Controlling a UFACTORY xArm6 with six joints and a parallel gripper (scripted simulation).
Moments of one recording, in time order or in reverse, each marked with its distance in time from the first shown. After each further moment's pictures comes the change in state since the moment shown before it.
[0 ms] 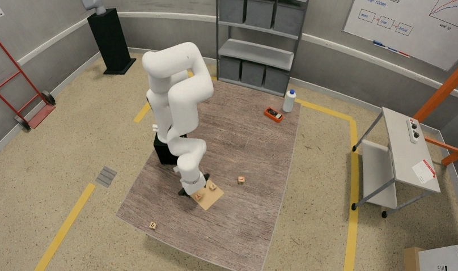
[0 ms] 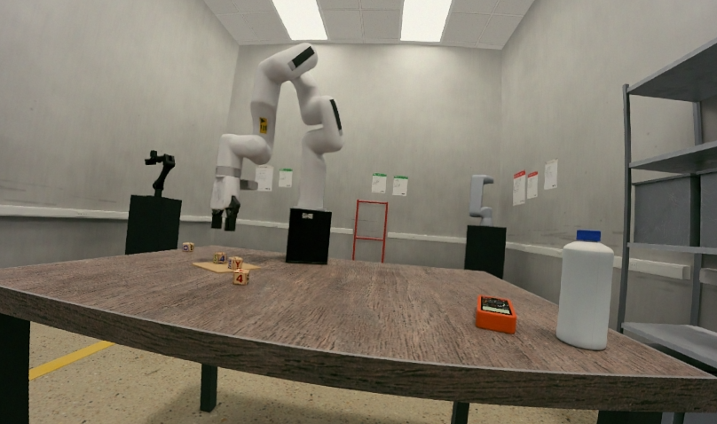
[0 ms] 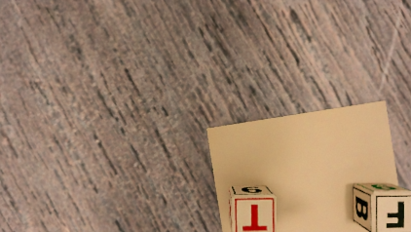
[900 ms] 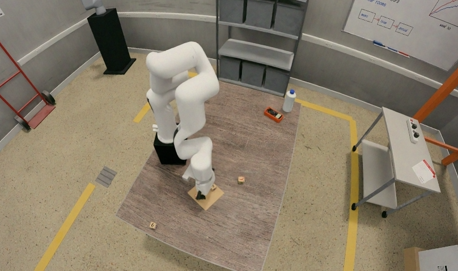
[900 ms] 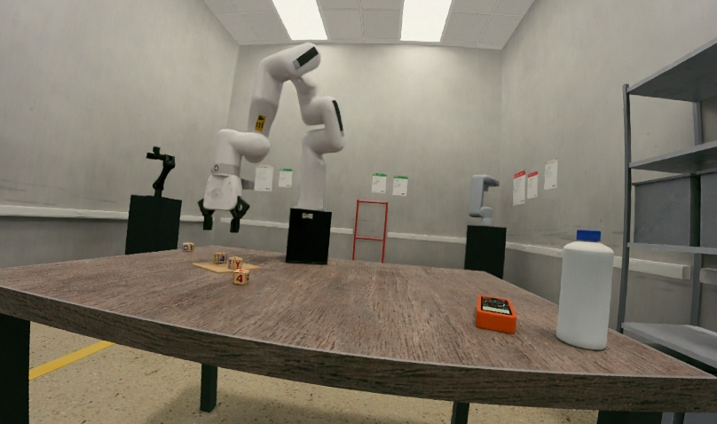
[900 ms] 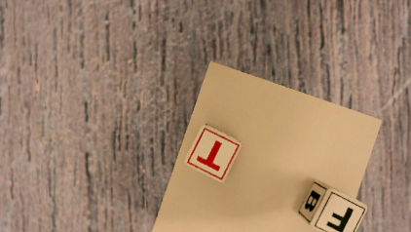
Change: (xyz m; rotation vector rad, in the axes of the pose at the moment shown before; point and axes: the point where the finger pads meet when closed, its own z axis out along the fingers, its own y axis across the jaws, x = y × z) arm -0.026 0.044 0.002 -0.009 0.001 -0.488
